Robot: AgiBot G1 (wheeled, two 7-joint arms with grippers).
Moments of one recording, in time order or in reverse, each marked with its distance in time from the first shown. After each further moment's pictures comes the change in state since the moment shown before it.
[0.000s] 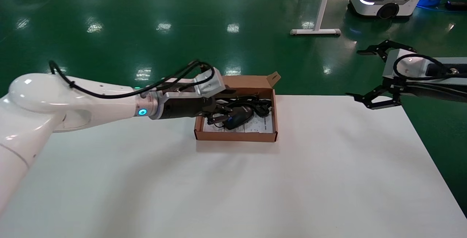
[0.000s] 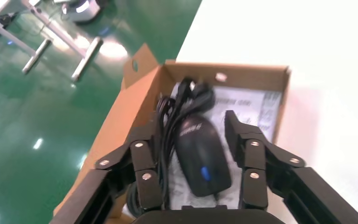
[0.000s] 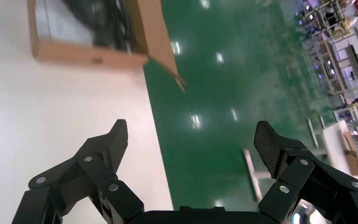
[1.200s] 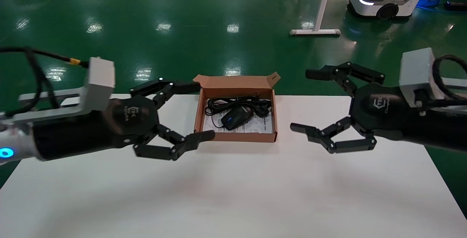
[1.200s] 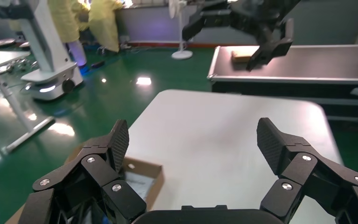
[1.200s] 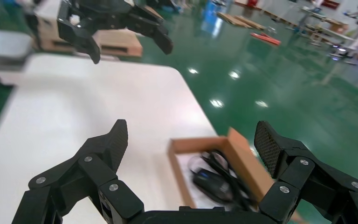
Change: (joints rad) left arm 0.353 -0.453 -0.356 -0.579 -0.437 0.384 -0.279; right arm -0.446 0.147 0.273 0.653 0.381 -0.172 0.609
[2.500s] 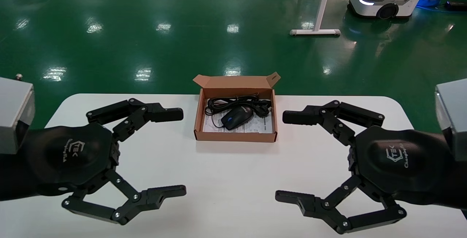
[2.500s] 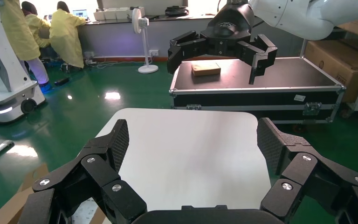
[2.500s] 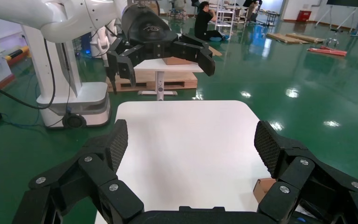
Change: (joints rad) left arm 0.125 -0.160 -0.126 -0.204 -0.156 0.136 -0.097; right arm -0.192 0.063 0.117 0.279 0.164 -0.074 0.258
